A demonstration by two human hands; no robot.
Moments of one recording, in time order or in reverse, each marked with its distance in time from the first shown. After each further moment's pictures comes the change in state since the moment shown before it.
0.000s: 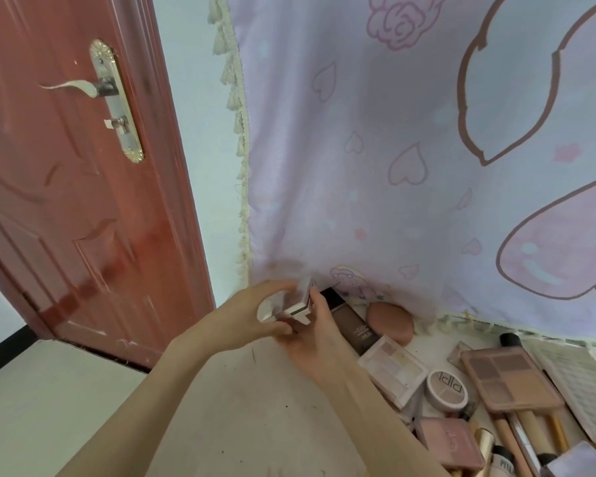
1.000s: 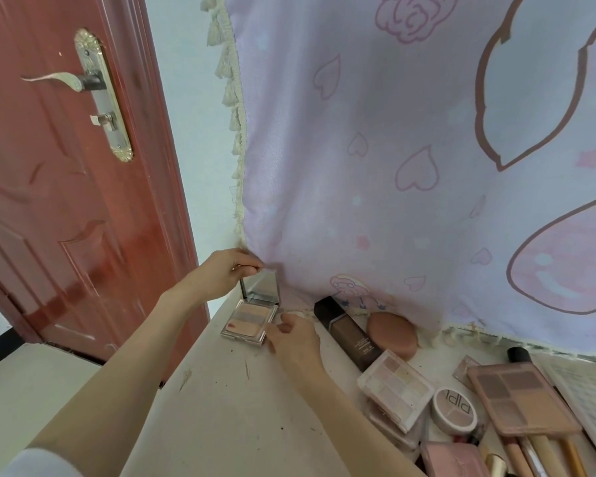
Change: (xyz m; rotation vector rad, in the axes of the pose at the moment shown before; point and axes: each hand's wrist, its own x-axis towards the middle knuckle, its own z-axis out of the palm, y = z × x) left_hand 0.065 -0.049 -0.046 0.171 0.126 -0.110; right_hand 0.034 0.022 -0.003 -1.131 0.211 -0.283
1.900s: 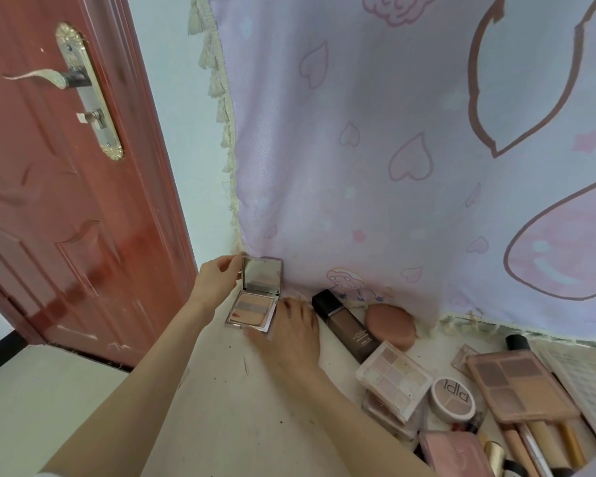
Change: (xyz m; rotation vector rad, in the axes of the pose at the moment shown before) left_hand -0.002 -0.011 0.036 -0.596 0.353 -0.435; right_hand 0.020 0.021 0.010 -0.815 0.120 -0.351
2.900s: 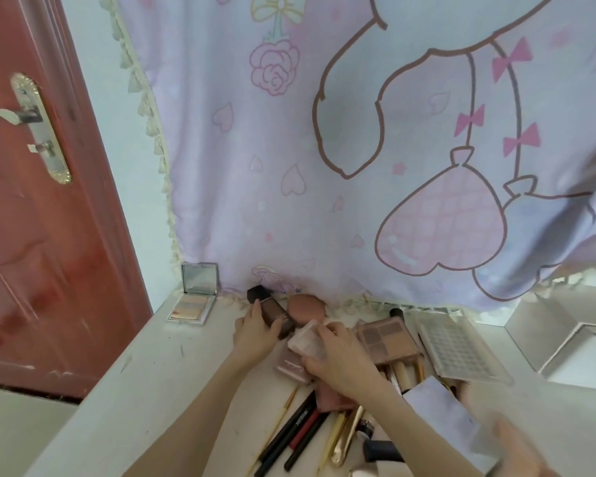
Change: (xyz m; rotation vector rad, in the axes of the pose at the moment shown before) left_hand -0.147 0.019 0.132 0.509 -0.266 0.097; right_hand -0.118 0.122 -0.142 -0.175 -0.117 0.031
